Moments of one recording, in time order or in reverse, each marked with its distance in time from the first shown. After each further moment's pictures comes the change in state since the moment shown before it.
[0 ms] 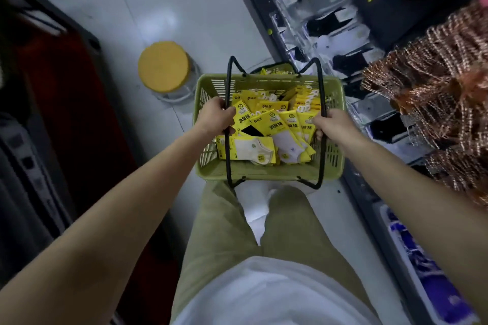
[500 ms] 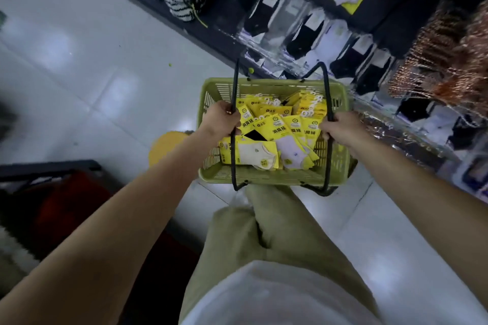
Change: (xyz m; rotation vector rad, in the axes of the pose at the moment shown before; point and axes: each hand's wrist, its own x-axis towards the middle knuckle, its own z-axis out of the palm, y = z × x) left_hand 0.243 0.160 -0.117 0.362 -0.341 0.171; right_hand 0.117 -0.158 0.052 0.260 0.239 0.247
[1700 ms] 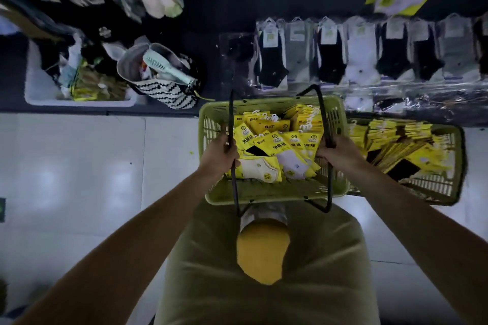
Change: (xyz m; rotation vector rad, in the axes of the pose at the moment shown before) left_hand 0.325 0.033 -0.226 0.331 -0.332 0.180; right_hand 0.183 -0.204 0.207 0.340 0.218 0.283
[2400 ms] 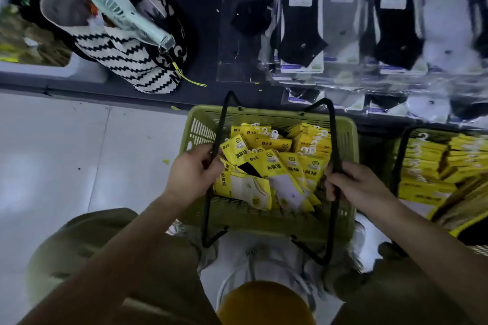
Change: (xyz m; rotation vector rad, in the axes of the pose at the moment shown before) left_hand 0.158 -0.176 0.042 0.287 0.249 0.353; right_hand 0.156 0.100 0.133 0.207 -0.177 -0.185
